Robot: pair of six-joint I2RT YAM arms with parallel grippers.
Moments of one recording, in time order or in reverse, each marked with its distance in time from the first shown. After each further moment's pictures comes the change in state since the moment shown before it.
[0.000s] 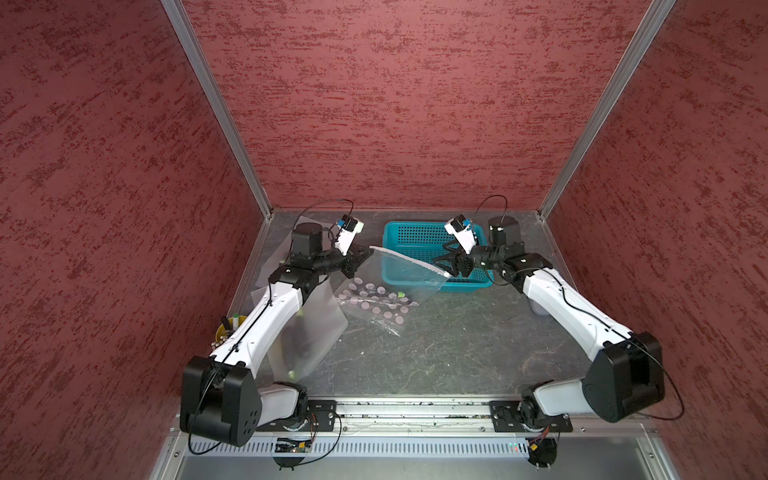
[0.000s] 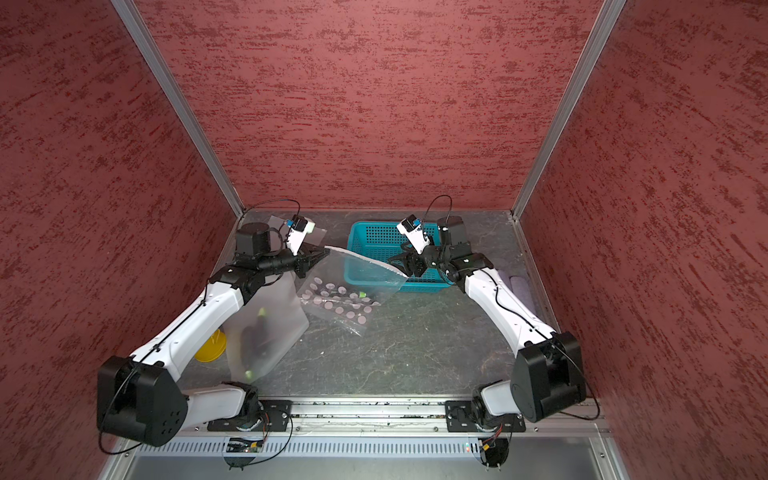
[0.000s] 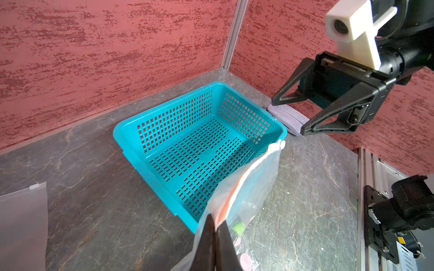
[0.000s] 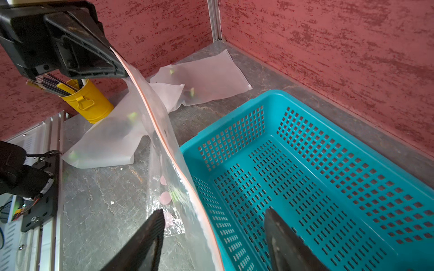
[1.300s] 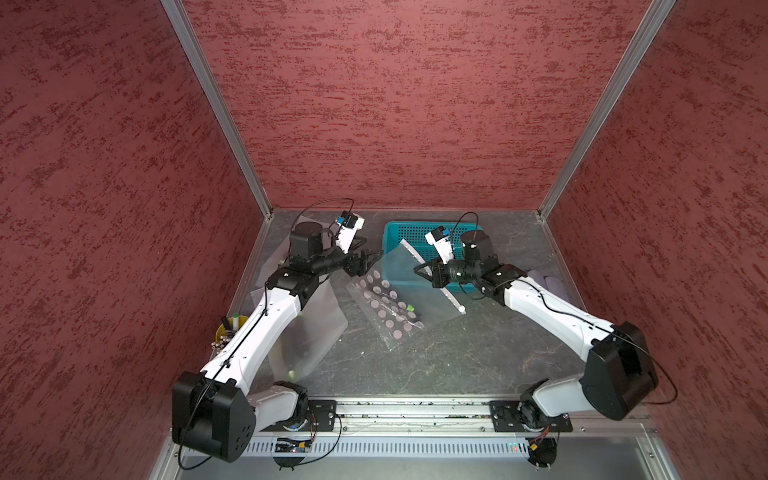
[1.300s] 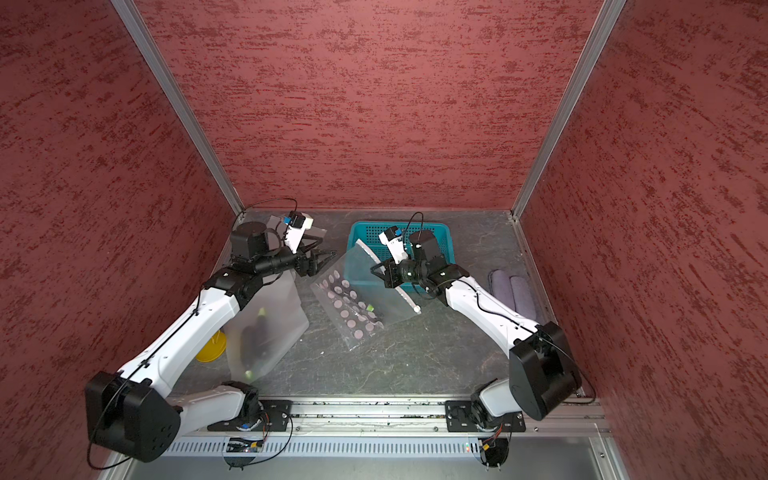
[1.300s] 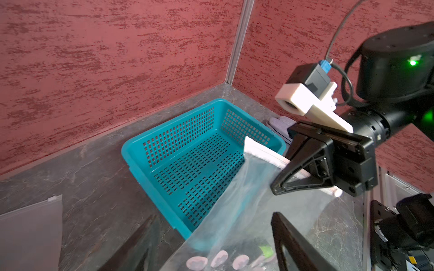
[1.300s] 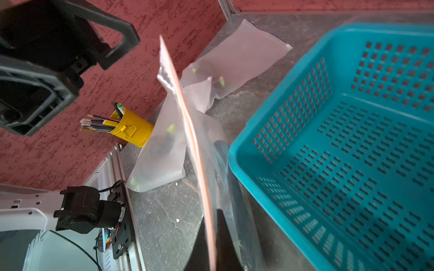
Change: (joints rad) left arm -0.030 -0.067 -0.006 0.033 -0.097 -0.066; right arm 0.177 -0.005 -0.139 0.132 0.116 0.534
